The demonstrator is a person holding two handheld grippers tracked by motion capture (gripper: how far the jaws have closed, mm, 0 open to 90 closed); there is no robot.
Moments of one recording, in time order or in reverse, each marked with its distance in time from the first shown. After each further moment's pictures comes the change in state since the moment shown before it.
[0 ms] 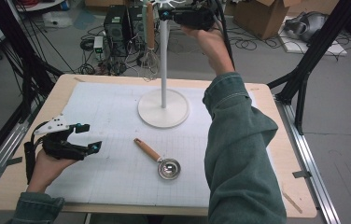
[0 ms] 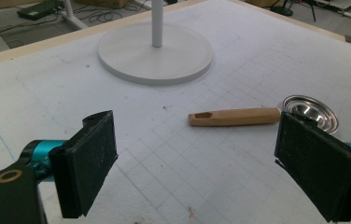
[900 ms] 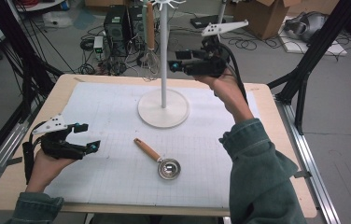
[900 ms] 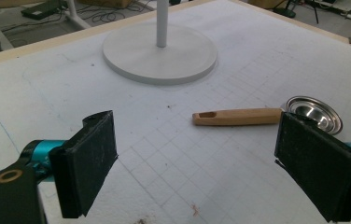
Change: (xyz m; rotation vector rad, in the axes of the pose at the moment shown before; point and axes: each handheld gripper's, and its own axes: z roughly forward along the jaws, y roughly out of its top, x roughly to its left) left arm 0.003 -0.002 -0.001 0.001 0.007 -0.009; right arm 0.042 -0.087 -0.034 0.079 0.030 0.091
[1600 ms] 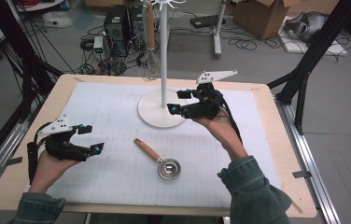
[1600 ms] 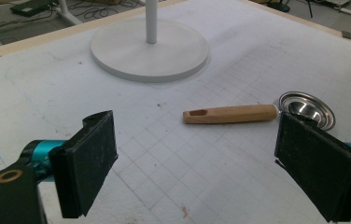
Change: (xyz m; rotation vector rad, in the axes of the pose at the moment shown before) left arm -0.006 -0.001 0.007 0.015 -0.023 0.008; right arm 0.027 -0.095 0.015 0.065 -0.011 0.083
